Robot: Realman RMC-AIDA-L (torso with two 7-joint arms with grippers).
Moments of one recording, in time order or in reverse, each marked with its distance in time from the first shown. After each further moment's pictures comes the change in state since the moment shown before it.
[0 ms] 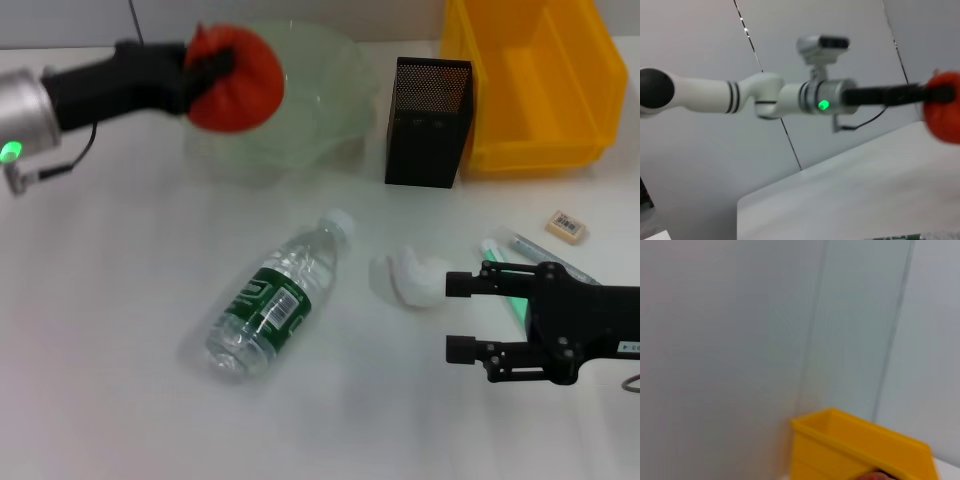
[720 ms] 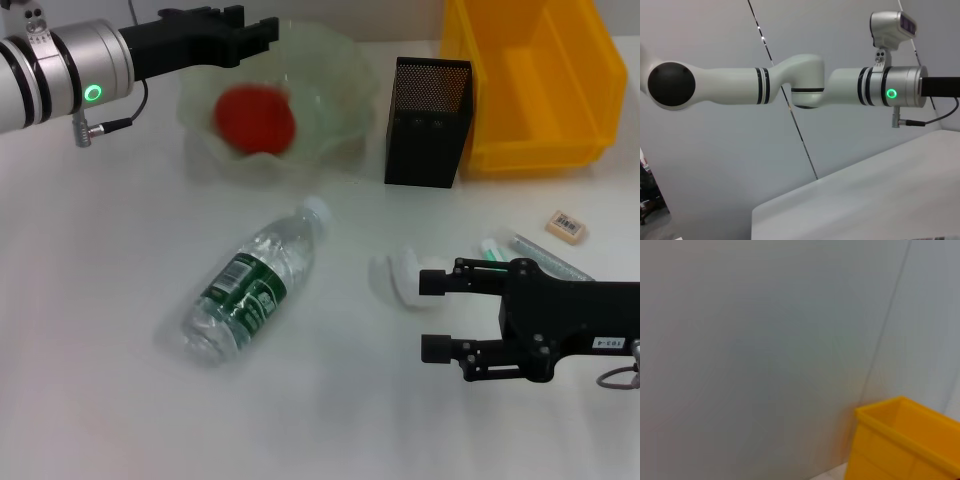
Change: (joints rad) left arm -0.142 -0.030 0.149 -0.026 0.012 -0.383 -0.191; right arm 0.051 0.001 -0.004 0.079 0.001 0.007 -0.029
